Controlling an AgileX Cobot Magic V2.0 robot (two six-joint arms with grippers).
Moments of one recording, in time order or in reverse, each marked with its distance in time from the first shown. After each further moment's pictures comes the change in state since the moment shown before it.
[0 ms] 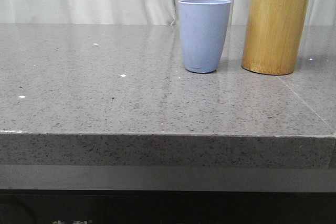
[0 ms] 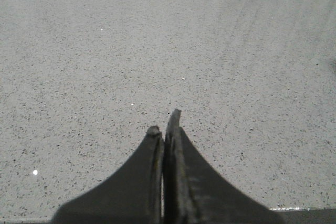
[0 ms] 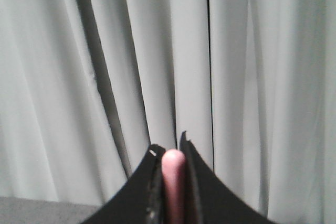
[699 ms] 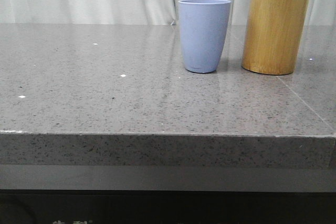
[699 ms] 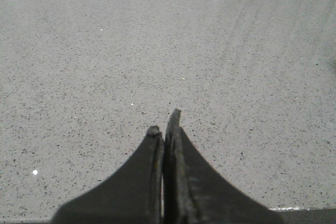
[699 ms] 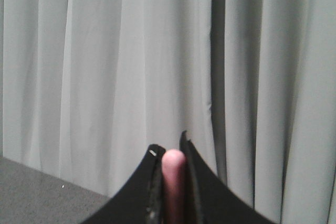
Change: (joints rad) left arm 0.000 0.000 0.000 0.000 0.000 0.000; right arm 0.260 0.057 -0.062 -0.095 -0.037 0.000
